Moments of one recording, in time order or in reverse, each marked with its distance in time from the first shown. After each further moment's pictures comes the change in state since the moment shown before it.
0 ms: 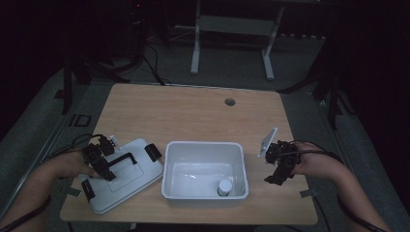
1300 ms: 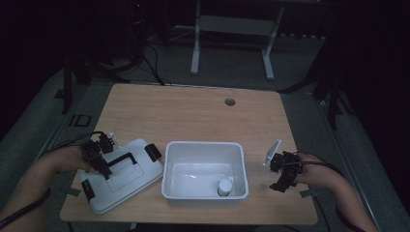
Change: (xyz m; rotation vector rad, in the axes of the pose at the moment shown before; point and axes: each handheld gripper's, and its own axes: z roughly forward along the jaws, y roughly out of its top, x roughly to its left) left arm 0.007 0.005 -0.008 0.061 -0.027 0.069; right arm -0.005 -0.035 0.051 0.037 0.003 0.070
